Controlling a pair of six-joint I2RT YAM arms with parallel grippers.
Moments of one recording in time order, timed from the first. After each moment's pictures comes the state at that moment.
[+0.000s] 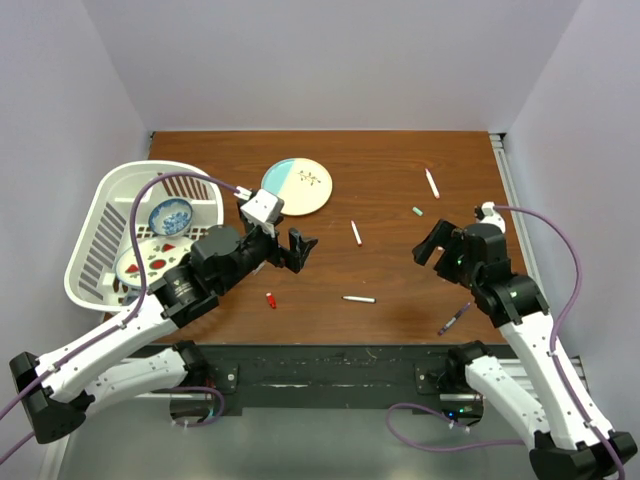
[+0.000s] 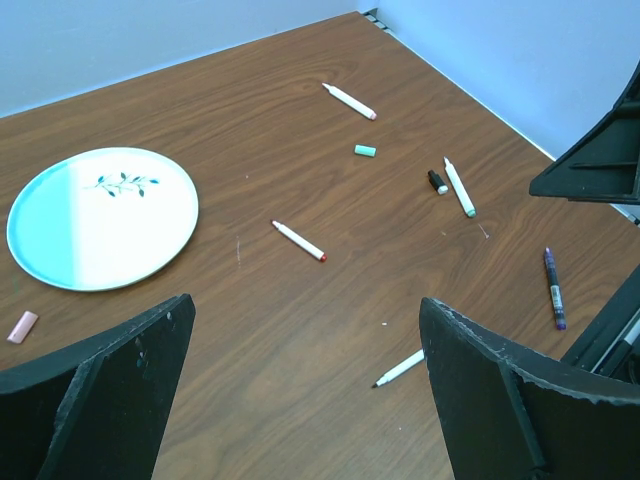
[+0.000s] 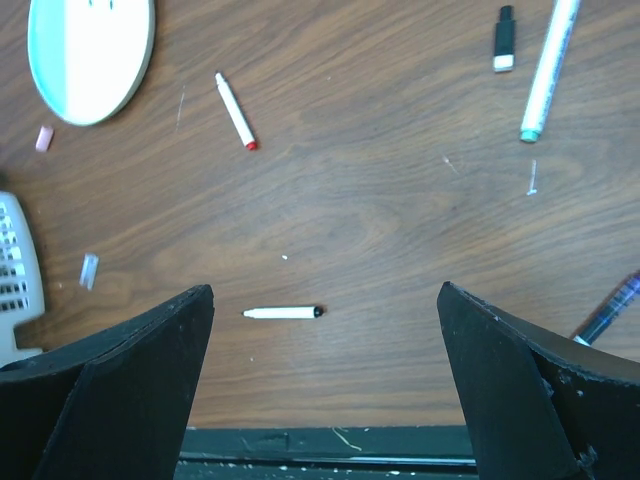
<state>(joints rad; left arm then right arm) -0.88 0.87 0.85 -0.12 -0.19 -0.17 0.30 0.72 0.83 -0.78 0.14 0.70</state>
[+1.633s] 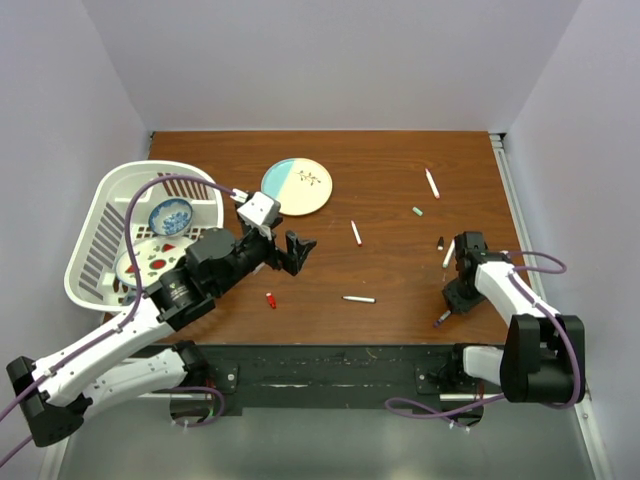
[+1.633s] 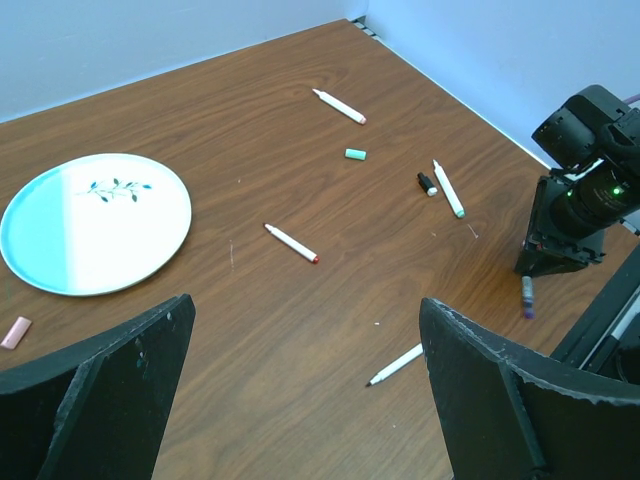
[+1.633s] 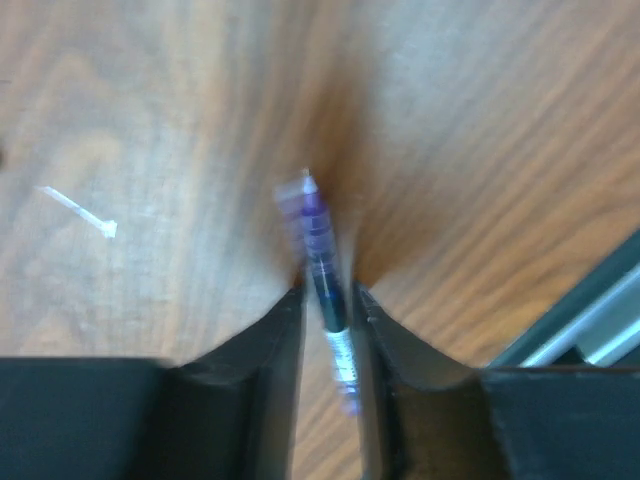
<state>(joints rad) -0.88 0.84 0.84 -0.12 -0.17 -0.17 -0.02 1.24 0.59 -0.79 0.29 1.04</state>
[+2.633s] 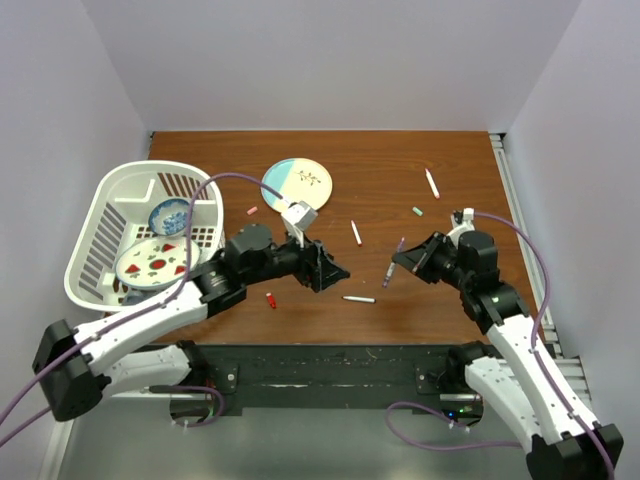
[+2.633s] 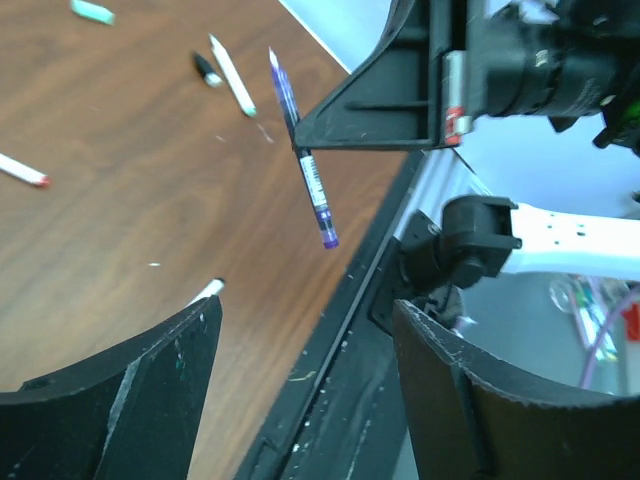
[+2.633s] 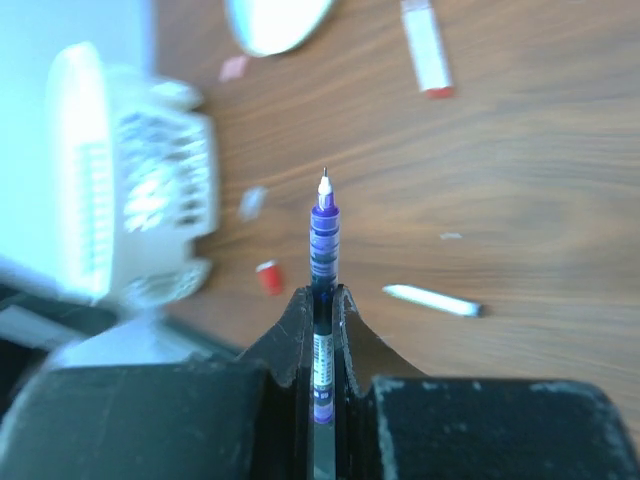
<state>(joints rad) -0.88 1.07 0.77 0.07 0.28 -0.50 0.27 0.69 0.59 -0.39 -0.28 0.87</state>
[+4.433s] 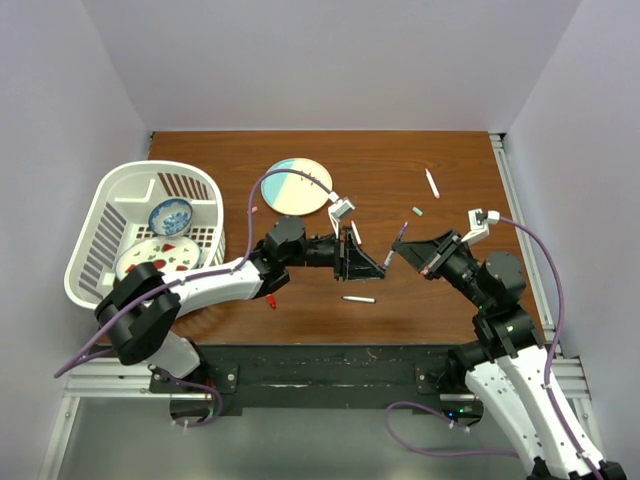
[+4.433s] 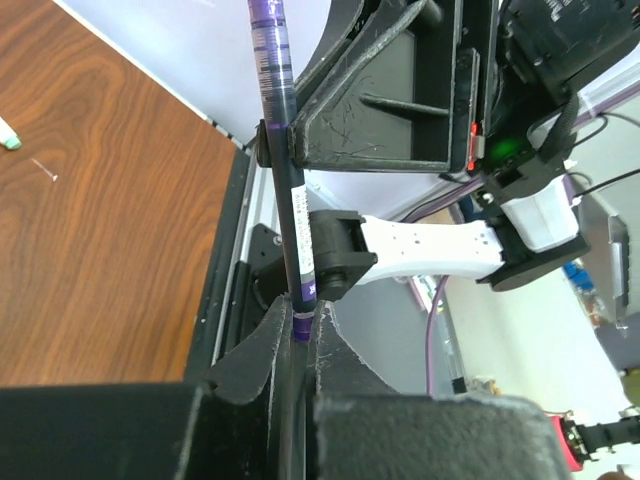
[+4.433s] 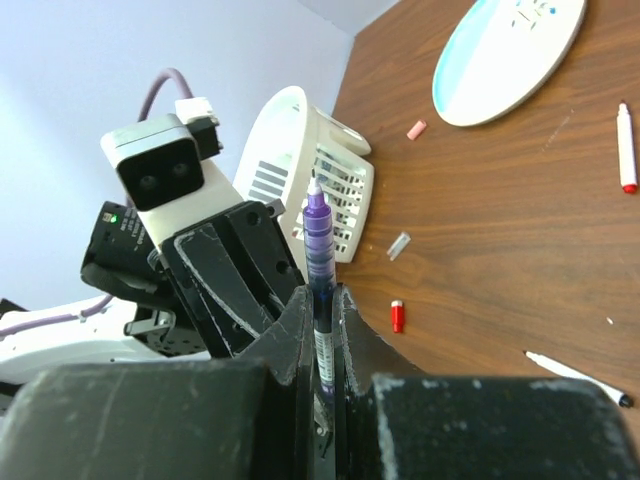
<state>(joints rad) -0.88 1.51 0.82 0.71 0.69 -0.82 0.31 0.47 0.57 -0.16 -0.35 1.00</state>
